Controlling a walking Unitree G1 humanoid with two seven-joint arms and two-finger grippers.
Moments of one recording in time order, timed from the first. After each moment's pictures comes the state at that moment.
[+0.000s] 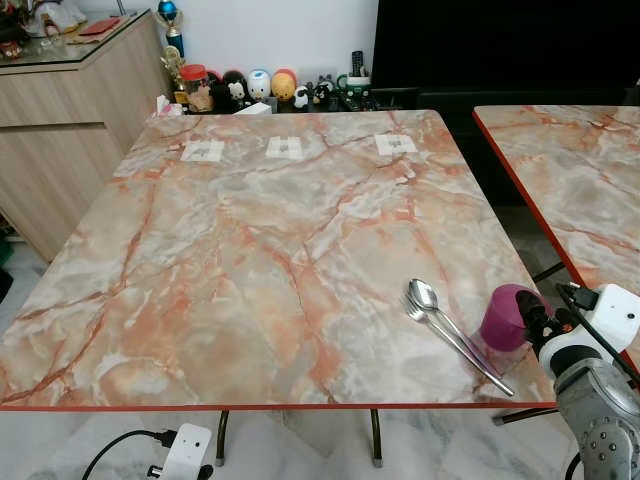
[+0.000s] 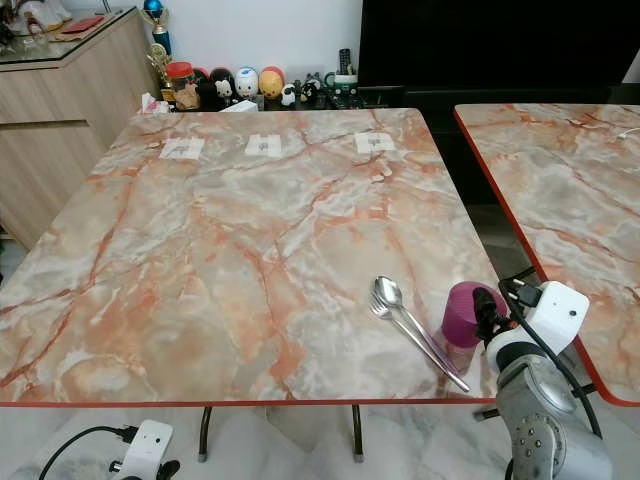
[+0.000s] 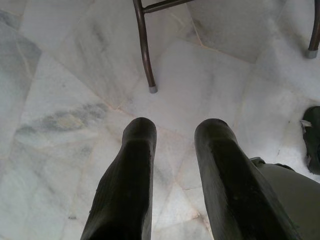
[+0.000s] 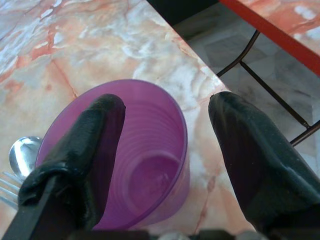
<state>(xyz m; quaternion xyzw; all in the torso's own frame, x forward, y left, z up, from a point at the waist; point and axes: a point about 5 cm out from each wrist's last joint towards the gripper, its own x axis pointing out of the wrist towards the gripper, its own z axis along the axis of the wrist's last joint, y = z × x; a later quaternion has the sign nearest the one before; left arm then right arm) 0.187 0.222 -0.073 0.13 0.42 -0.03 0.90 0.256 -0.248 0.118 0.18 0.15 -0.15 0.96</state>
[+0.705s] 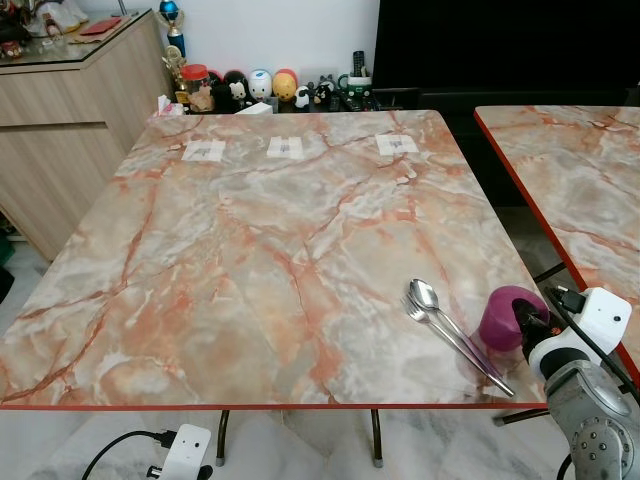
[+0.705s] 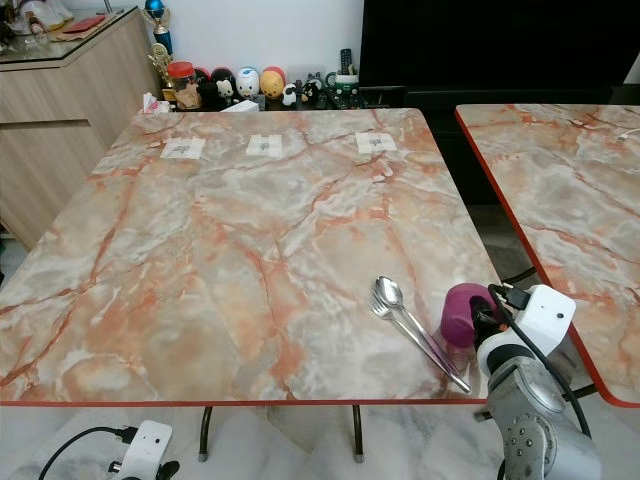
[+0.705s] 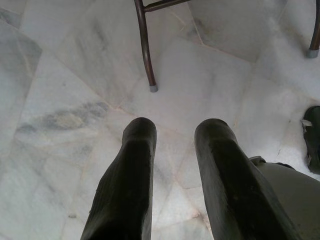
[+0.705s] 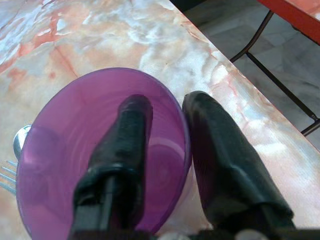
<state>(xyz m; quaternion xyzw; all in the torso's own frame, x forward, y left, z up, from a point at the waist) 0.187 0.223 -0.073 0.13 0.42 -0.03 0.90 0.257 -0.242 0.111 0.19 0.16 -0.14 0.96</state>
